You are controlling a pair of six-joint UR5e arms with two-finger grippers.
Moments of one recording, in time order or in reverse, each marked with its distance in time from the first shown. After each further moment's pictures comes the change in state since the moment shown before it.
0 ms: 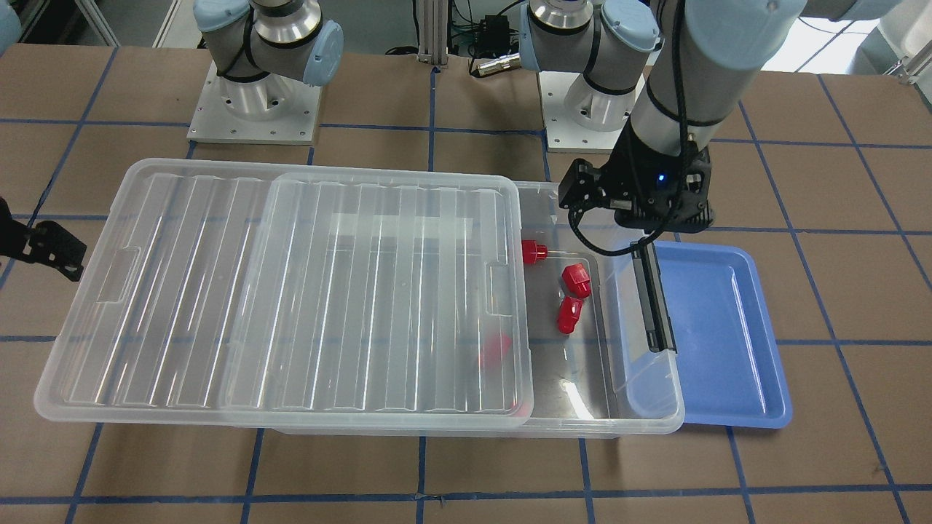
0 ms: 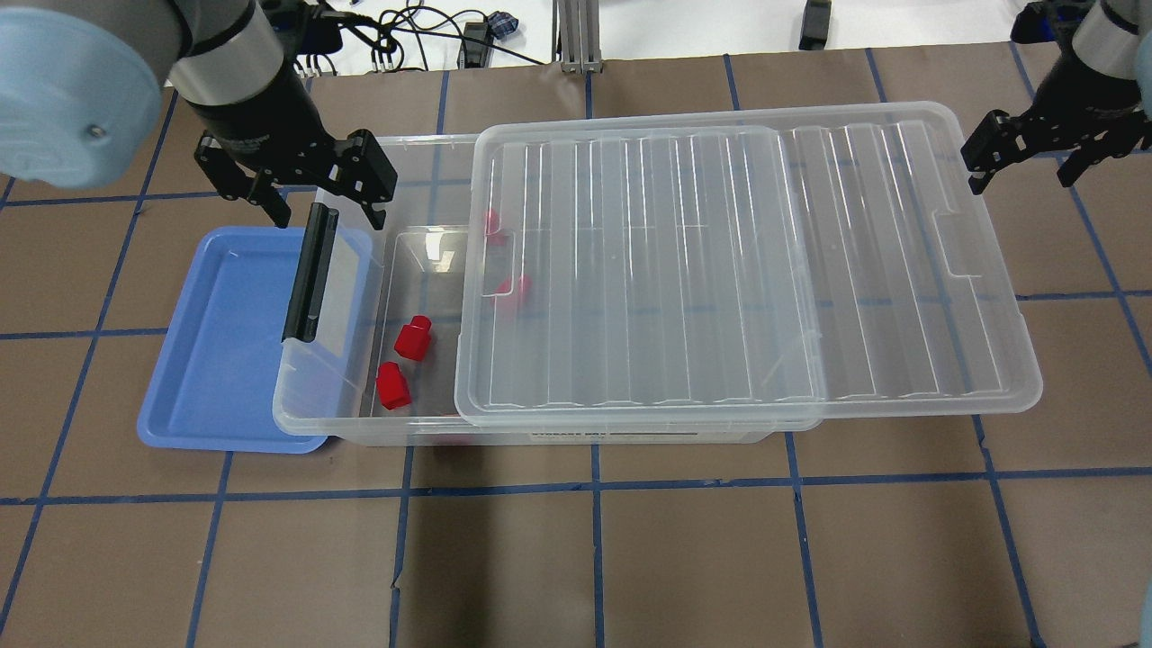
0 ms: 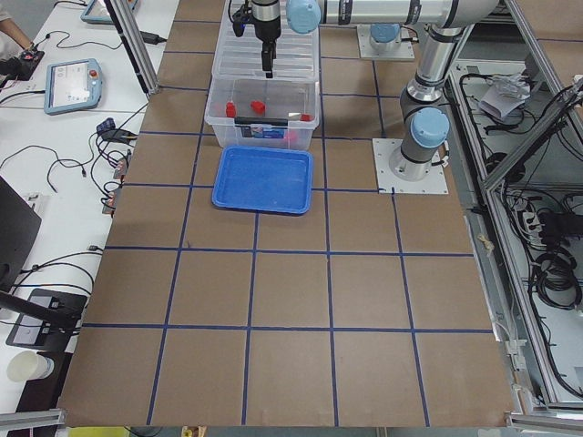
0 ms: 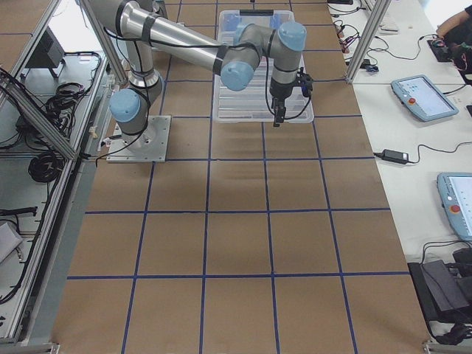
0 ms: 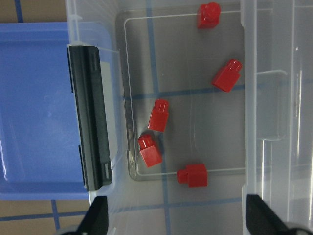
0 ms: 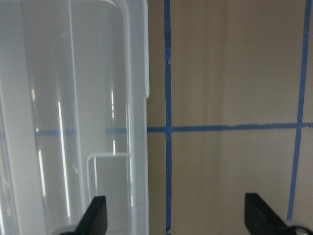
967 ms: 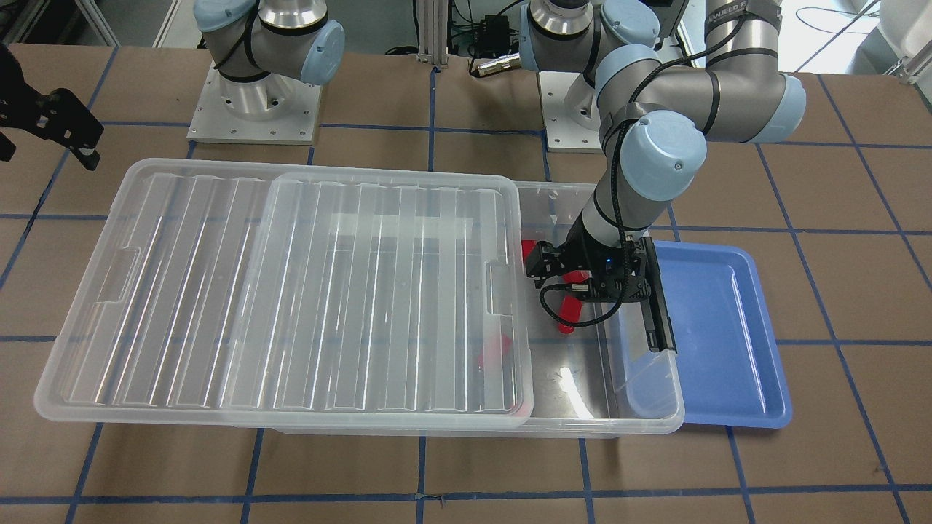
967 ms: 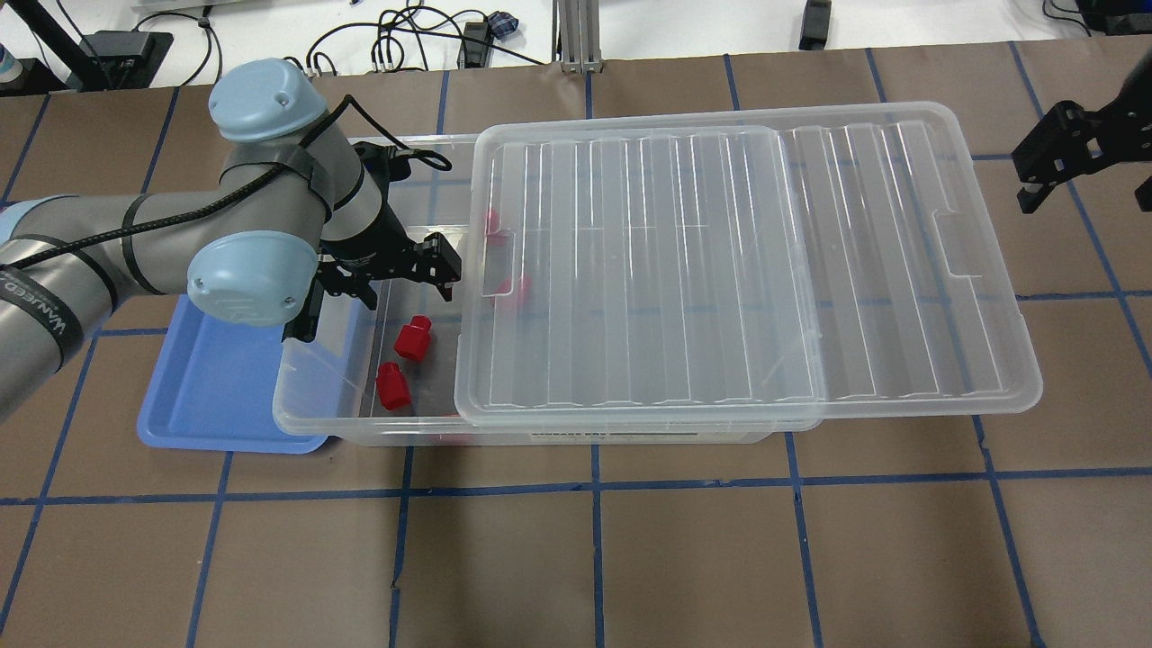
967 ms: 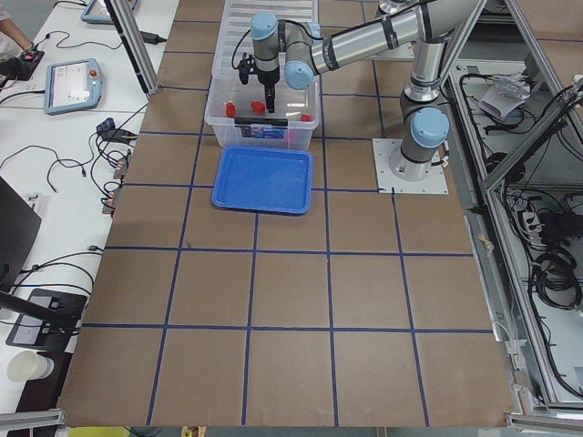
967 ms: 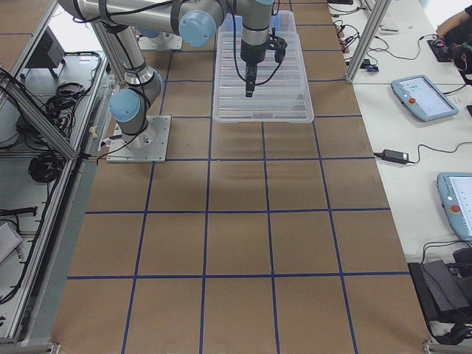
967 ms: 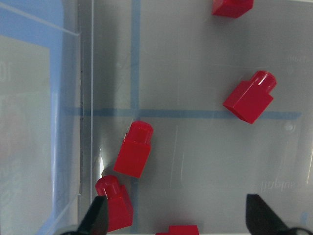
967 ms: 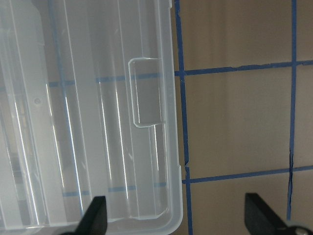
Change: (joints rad) left arm 0.002 -0.096 -0.251 0.338 -0.059 -0.102; right arm 0.013 -0.205 0.016 0.207 0.010 0.074
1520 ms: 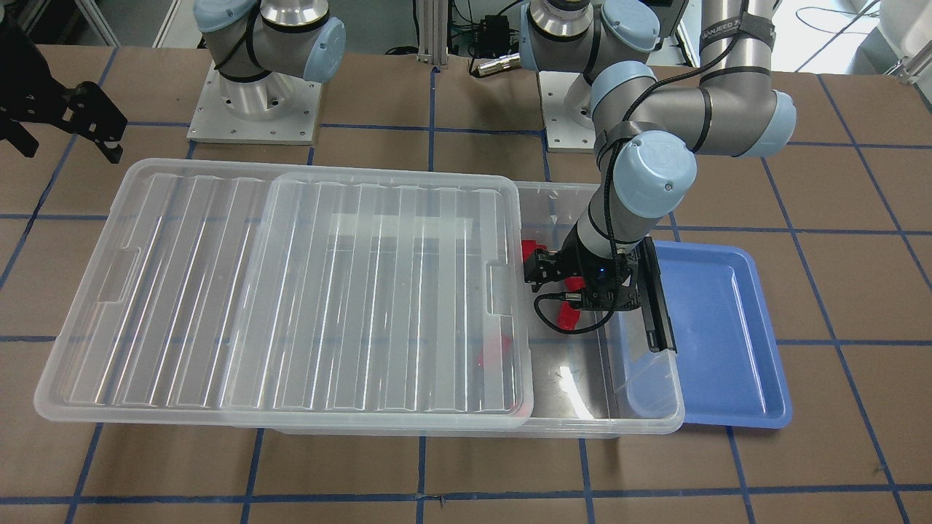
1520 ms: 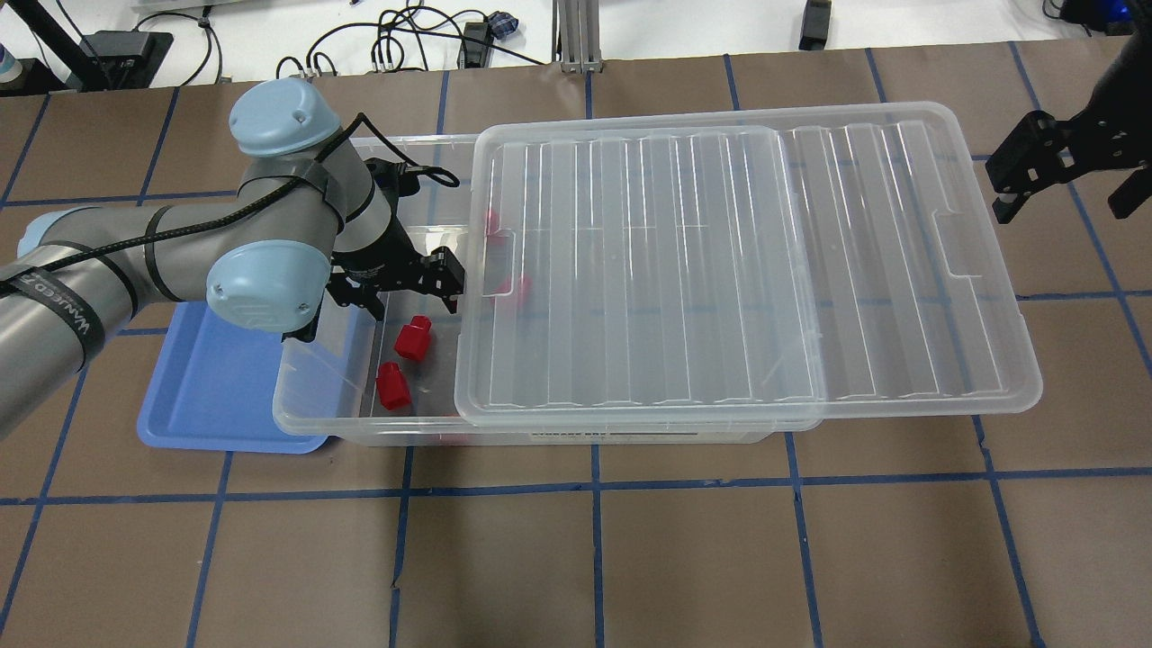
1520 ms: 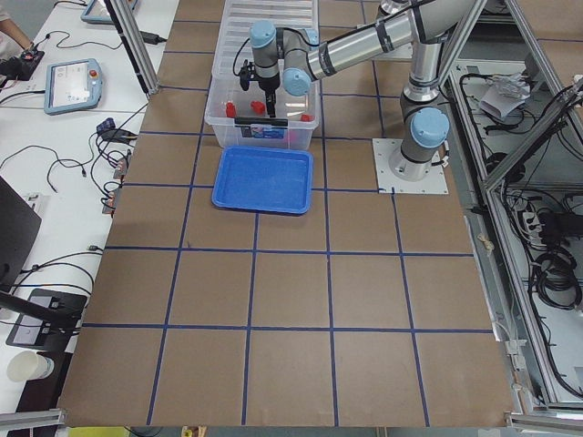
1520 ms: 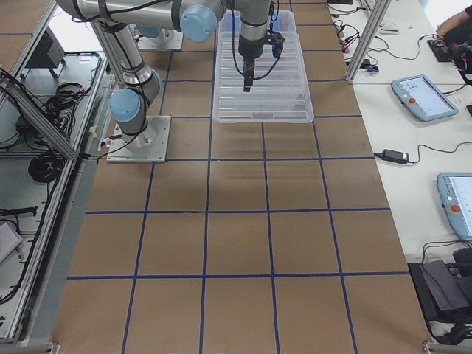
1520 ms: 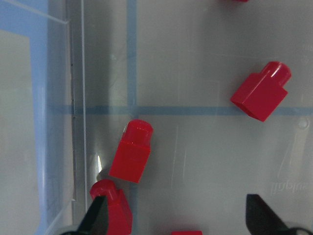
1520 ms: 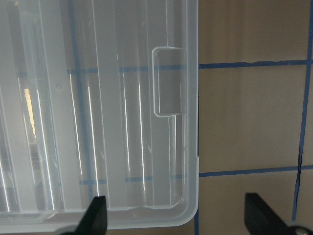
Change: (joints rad) left arm -0.001 -0.033 -0.013 0.014 0.000 0.015; right arm 0.041 -0.008 0.000 0.030 0.001 0.003
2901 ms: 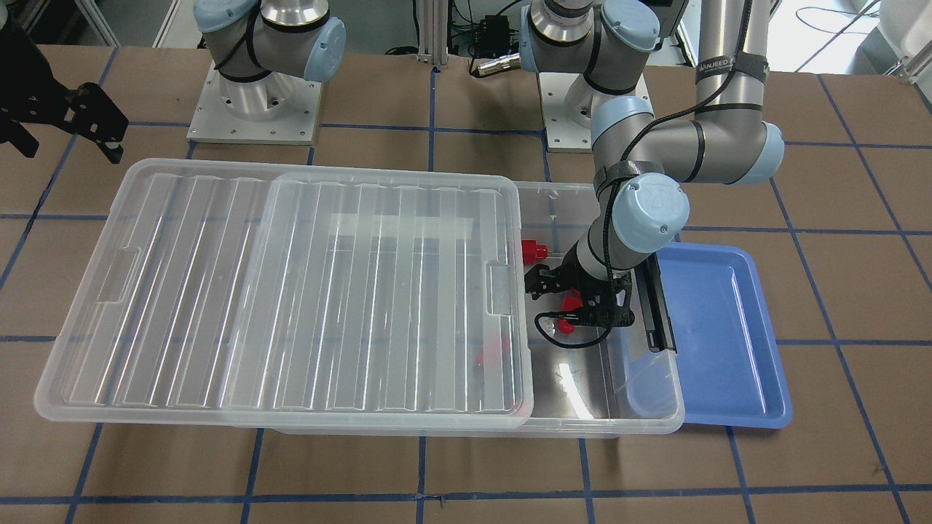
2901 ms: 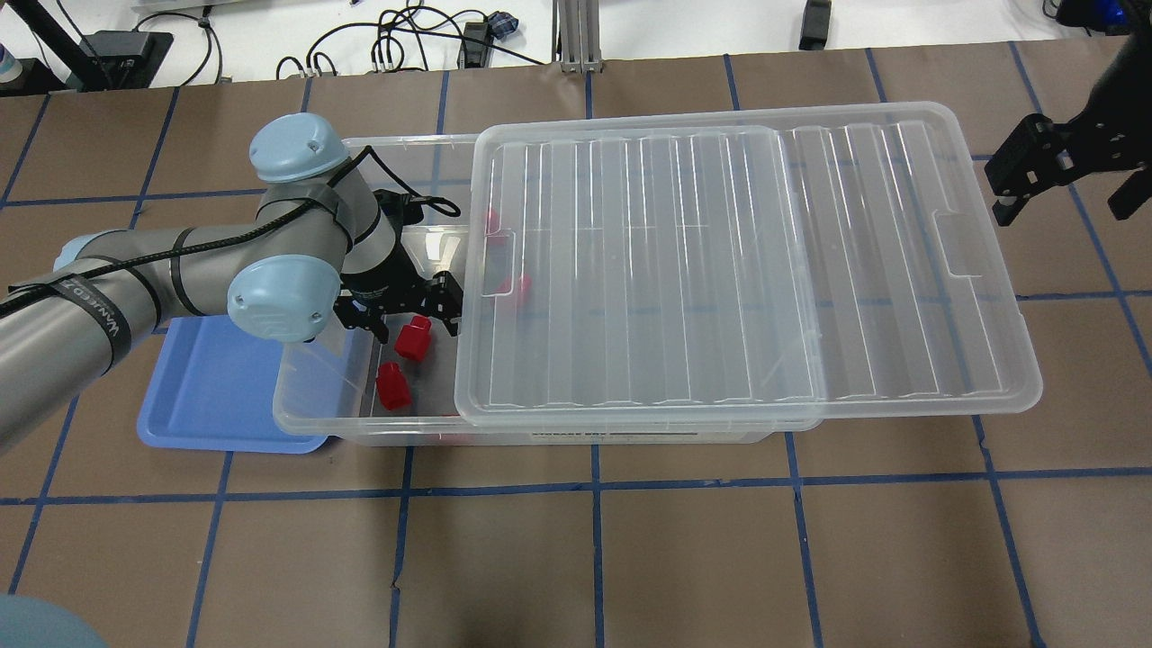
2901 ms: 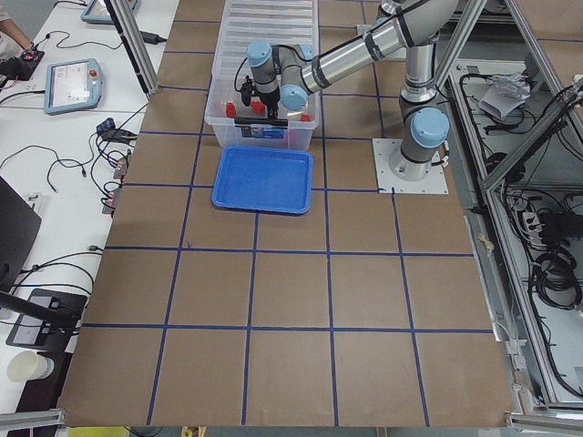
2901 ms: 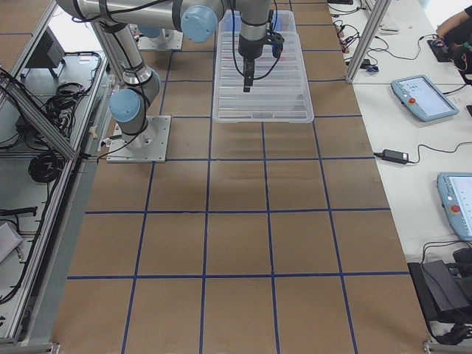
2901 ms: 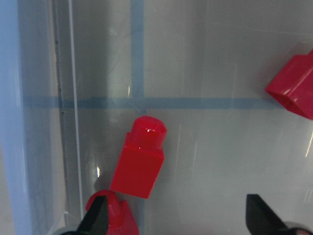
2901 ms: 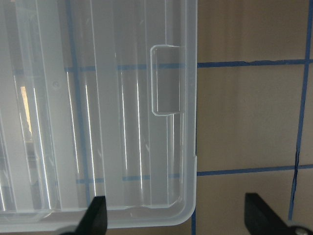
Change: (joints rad) left arm 0.024 -0.067 -0.038 0.031 -0.010 0.032; right arm 0.002 0.003 0.002 -0.002 -0.012 -0.004
